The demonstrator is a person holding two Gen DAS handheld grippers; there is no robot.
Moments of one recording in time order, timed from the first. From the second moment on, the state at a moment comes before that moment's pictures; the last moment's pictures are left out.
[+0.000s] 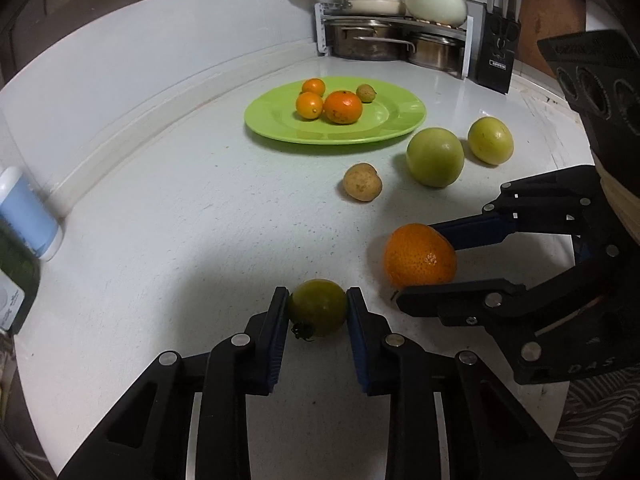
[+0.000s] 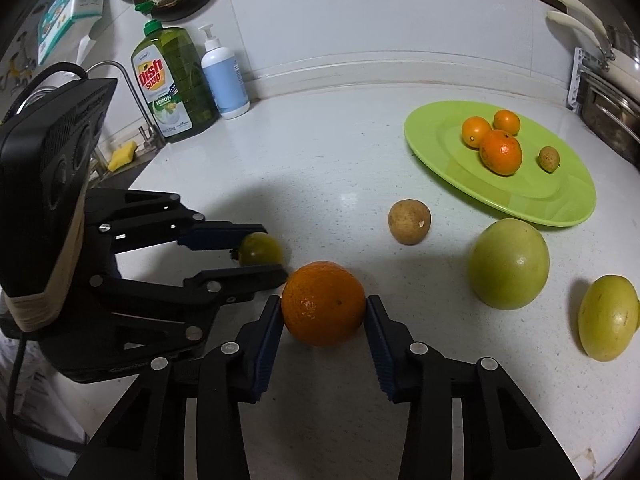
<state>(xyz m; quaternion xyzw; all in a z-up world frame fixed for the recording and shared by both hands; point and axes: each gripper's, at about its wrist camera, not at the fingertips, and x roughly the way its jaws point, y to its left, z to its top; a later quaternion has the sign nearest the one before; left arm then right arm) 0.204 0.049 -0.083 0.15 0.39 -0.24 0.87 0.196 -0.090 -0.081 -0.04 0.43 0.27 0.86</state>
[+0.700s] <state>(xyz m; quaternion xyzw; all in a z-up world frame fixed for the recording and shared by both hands) 0.168 0.031 -0.032 0.12 0.35 -0.23 0.90 0.171 -0.122 -0.031 -0.04 0.37 0.25 0.89</state>
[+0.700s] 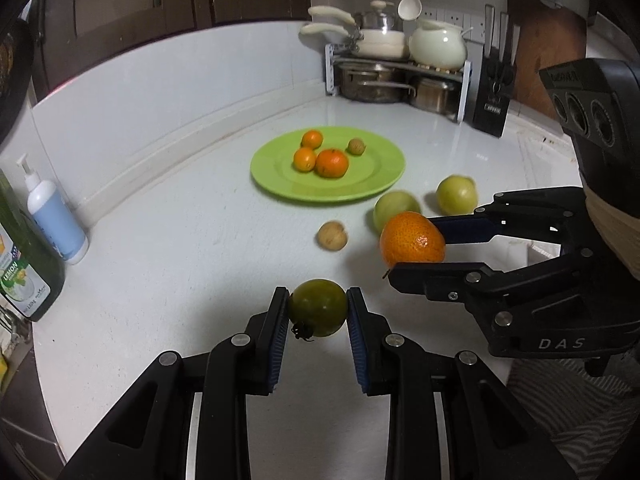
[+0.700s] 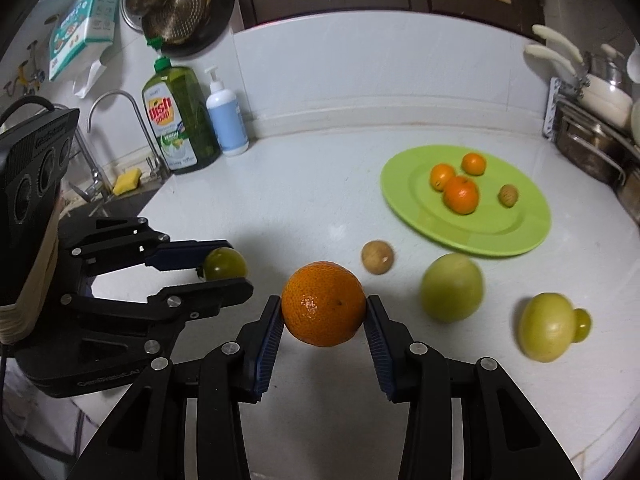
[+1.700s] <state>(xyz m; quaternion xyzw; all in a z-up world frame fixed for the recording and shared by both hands) 0.263 -0.050 0.036 0.08 0.33 -0.23 0.91 0.266 -0.204 0.036 -0.01 0.34 0.20 0.92</state>
